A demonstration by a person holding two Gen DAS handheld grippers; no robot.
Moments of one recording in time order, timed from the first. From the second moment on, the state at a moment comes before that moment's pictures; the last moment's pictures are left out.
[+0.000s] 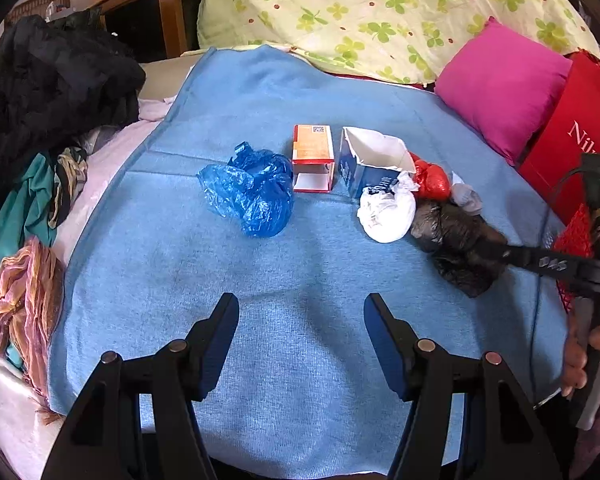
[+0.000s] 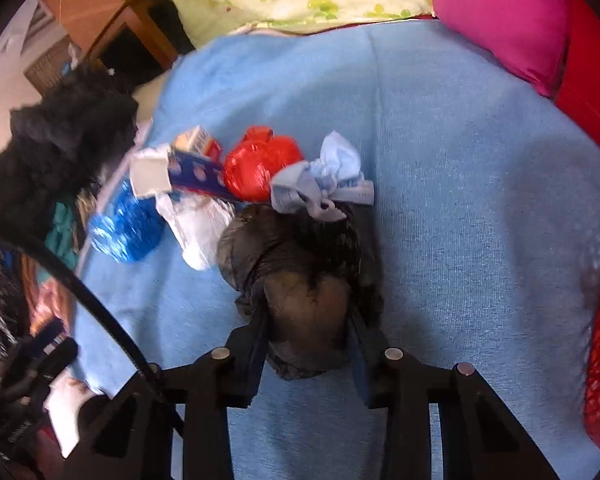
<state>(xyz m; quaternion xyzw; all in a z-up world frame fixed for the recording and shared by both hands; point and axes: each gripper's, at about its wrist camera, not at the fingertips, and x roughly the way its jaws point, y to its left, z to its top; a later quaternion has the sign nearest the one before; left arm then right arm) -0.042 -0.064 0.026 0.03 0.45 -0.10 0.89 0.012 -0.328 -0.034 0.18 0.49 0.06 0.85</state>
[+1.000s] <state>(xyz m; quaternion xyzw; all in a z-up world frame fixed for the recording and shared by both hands) 0.073 -0.161 -0.029 -0.03 0.49 -0.17 0.85 -0.046 -0.371 0.048 0.18 0.31 0.08 0.93</state>
